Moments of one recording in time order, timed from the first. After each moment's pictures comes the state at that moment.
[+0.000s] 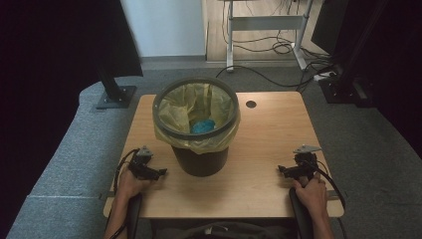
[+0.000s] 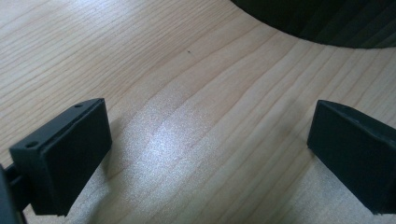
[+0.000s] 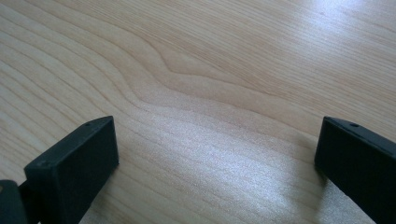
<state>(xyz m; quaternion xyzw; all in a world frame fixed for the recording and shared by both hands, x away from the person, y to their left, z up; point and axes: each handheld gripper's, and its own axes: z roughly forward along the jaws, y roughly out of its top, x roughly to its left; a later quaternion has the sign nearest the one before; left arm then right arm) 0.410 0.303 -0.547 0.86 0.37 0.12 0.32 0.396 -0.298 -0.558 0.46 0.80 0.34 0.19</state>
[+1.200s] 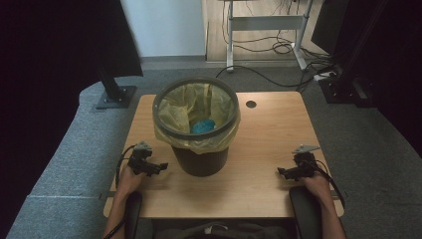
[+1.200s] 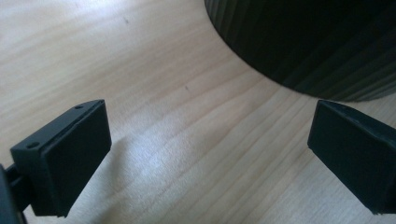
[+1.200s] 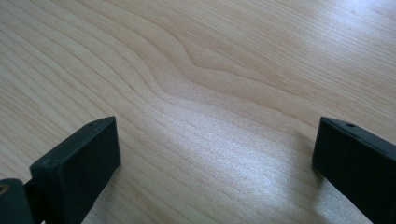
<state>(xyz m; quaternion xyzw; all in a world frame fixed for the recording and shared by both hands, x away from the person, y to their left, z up) 0.417 0.301 -0.527 0.83 0.41 0.10 0.36 0.395 -0.296 -0.552 0.44 0.82 0.34 0.16</state>
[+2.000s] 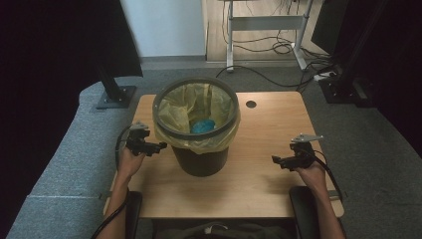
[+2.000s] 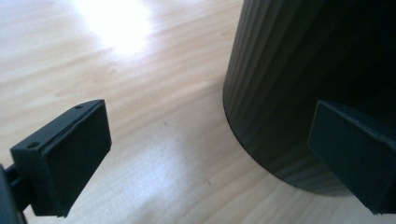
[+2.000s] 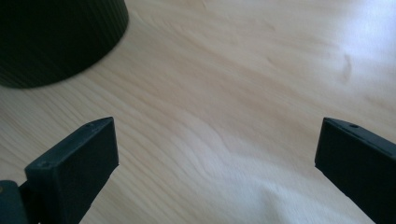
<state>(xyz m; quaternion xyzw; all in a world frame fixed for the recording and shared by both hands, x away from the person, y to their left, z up) 0.449 0.292 -0.465 0.80 0.42 0.15 0.39 0.401 -0.276 -0.502 0.44 0.78 0.42 0.16</state>
